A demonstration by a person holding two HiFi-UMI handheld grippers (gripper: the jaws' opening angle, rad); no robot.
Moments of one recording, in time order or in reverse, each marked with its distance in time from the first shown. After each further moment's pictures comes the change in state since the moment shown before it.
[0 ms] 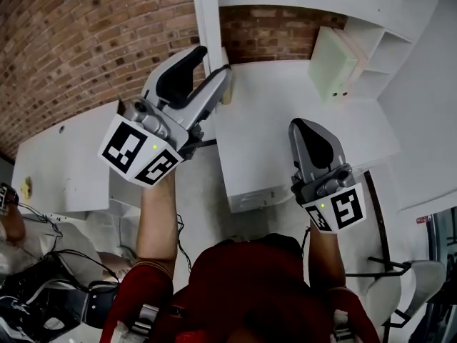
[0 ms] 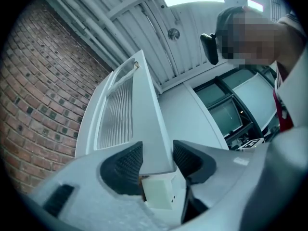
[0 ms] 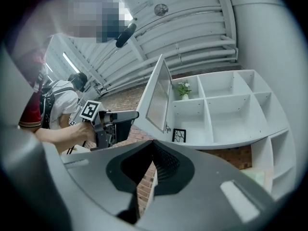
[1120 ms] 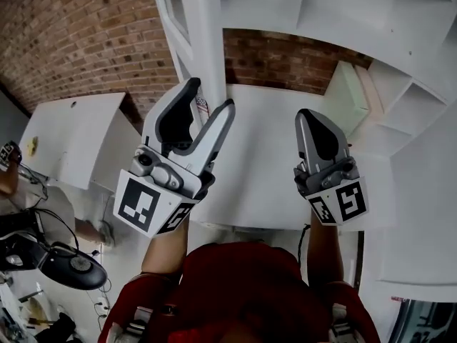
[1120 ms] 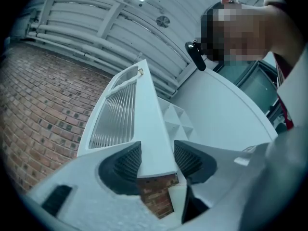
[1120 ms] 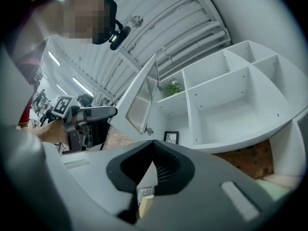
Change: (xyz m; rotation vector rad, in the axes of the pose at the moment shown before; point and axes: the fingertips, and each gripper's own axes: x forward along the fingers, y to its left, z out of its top) left arm 0.158 -0.033 -0.058 0.179 -0.037 0.418; right arm 0.045 -0.234 -0.036 0.113 -0.117 0.242
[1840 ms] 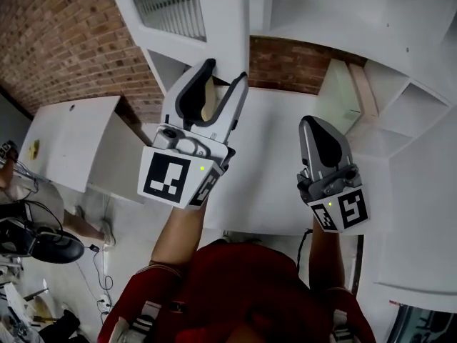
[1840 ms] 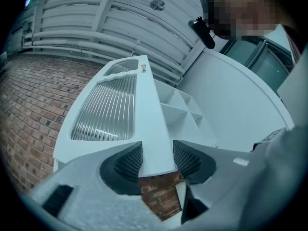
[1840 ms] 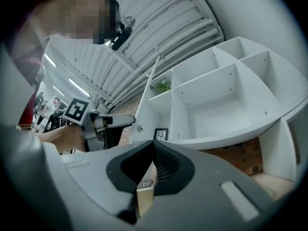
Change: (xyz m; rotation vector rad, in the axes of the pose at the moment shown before) left arm 0.098 -0.010 -0.053 0.052 0.094 0.106; right arm -0.030 -0.064 -0.007 0.031 0.022 -0.026
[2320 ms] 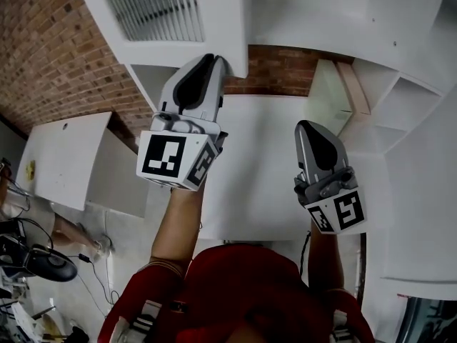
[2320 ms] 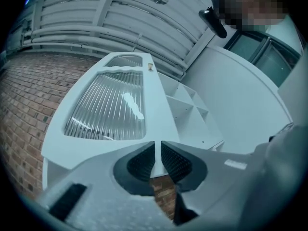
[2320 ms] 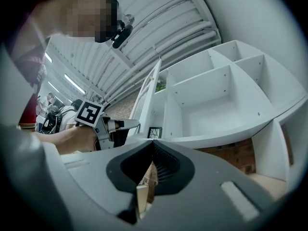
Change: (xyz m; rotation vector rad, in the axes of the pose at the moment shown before) left arm 0.046 0.024 -0.024 -0.002 0.029 0.015; right arm -0.005 -0.021 -0.010 -0.019 0.005 -0.062
